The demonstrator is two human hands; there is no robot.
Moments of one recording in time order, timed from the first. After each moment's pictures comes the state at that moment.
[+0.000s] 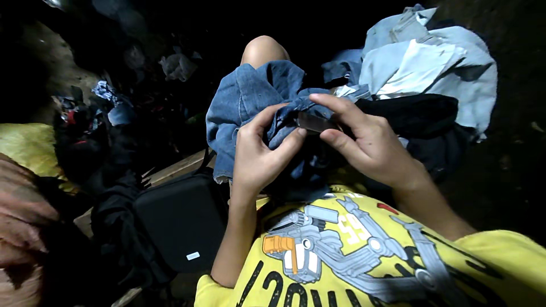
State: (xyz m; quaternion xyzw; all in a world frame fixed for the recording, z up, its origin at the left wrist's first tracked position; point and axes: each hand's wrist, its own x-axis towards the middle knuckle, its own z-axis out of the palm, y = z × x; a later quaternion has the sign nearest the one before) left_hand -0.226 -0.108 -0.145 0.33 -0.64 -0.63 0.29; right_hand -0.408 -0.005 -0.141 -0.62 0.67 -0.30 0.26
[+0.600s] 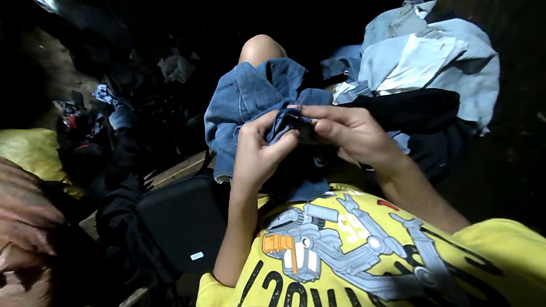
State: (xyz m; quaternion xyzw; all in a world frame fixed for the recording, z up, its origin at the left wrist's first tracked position) left_hand -0.225 -0.111 -0.151 0.33 -0.64 -0.65 0.24; right_hand -0.402 -0.018 -0.154 -0.49 0.53 -0.49 0.49
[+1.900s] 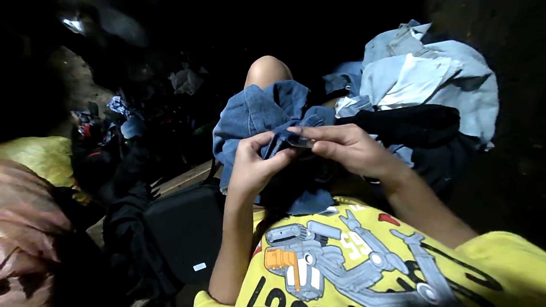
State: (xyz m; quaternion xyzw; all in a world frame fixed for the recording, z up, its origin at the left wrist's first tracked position) left_hand -0.213 -0.118 -0.152 0.35 -0.56 -0.71 0.24; right_hand -0.411 -0.023 -0.158 -0.56 0.54 -0.43 0.45
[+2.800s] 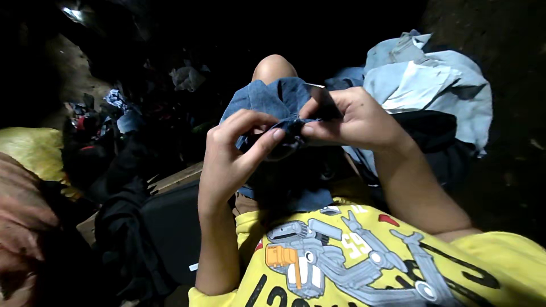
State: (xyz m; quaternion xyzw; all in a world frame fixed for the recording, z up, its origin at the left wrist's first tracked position) left_hand -0.187 -0.154 -0.133 0.26 -0.76 -0.53 0.28; right_hand -0.412 -0.071 -0.136 -0.58 0.52 -0.44 0.44
